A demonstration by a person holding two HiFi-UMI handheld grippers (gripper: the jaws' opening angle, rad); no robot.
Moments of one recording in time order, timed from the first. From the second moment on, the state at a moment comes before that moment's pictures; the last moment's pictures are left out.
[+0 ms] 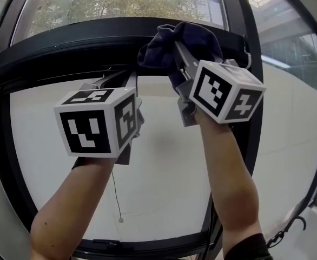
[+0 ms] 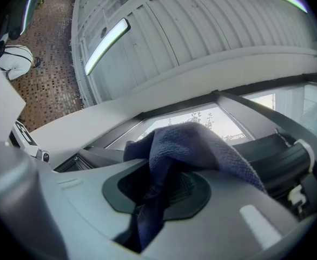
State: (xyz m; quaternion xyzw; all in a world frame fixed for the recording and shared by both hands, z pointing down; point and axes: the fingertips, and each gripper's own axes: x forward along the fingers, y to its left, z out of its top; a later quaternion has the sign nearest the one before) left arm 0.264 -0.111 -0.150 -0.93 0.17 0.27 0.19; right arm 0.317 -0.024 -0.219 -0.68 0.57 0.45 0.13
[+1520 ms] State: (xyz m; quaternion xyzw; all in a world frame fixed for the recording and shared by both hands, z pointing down) left arm 0.387 -0.011 -0.128 -0.94 0.04 0.27 0.19; right arm 0.461 0.108 -0.195 -0.75 0.47 0.43 0.16
